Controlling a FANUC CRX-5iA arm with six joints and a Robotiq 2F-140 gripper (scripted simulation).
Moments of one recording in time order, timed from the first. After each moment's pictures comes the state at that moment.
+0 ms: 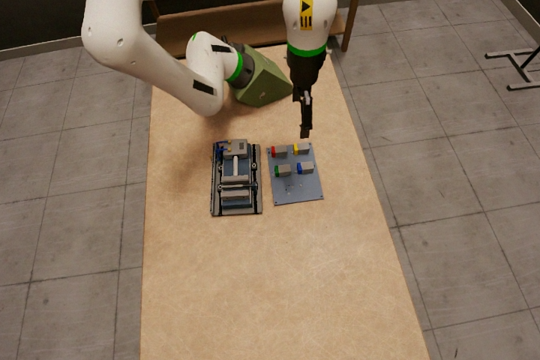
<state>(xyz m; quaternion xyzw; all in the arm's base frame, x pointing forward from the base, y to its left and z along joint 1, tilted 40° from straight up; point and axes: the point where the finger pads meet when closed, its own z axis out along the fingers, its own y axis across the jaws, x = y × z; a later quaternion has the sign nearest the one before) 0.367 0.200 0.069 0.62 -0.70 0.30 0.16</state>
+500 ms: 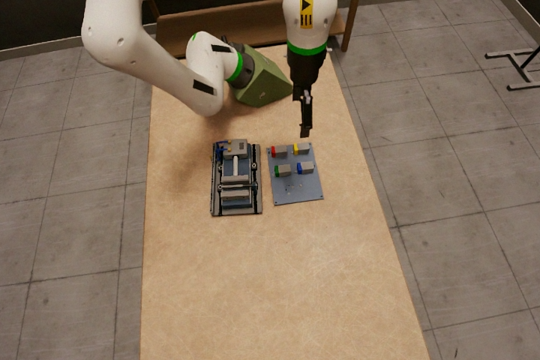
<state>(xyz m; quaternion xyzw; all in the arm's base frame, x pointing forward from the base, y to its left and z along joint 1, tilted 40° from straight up) 0.366 0.203 0.072 0.62 -0.70 0.30 0.16</state>
